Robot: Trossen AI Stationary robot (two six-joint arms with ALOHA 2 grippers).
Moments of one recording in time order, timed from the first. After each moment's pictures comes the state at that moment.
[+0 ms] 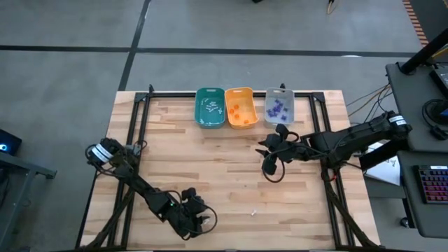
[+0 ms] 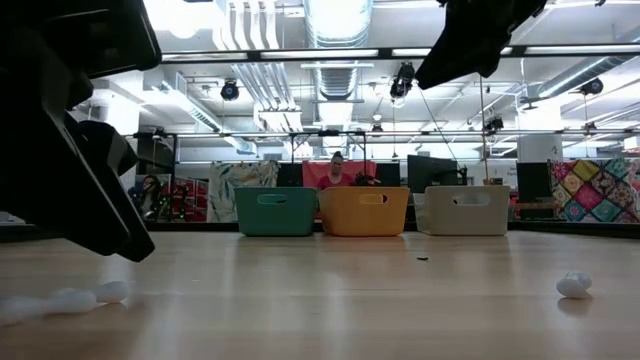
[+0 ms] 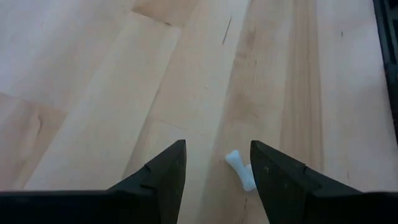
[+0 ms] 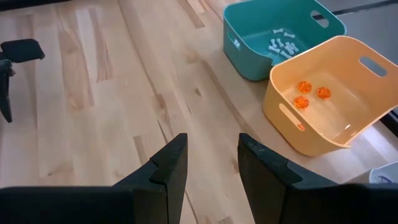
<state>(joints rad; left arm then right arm) -0.74 1.86 0.93 0.00 -0.51 -0.93 0.22 1.21 0.91 -0.44 0.47 0.38</state>
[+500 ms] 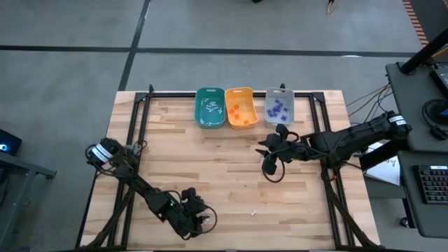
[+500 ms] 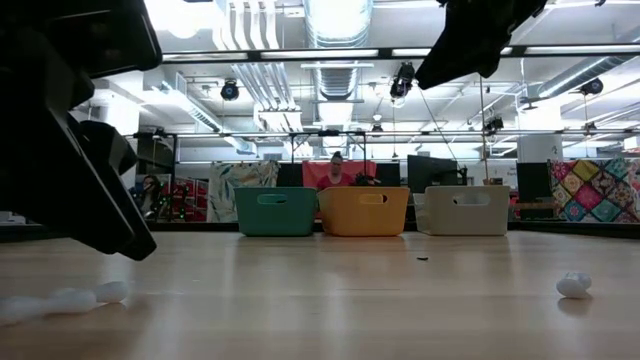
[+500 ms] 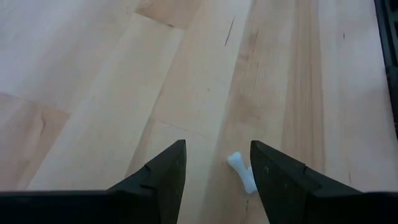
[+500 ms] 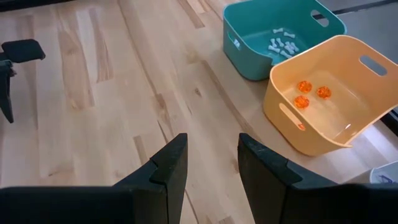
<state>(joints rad) -0.74 1.86 0.93 0.00 -0.51 -0.93 0.22 1.21 0.91 -0.44 0.47 0.39</state>
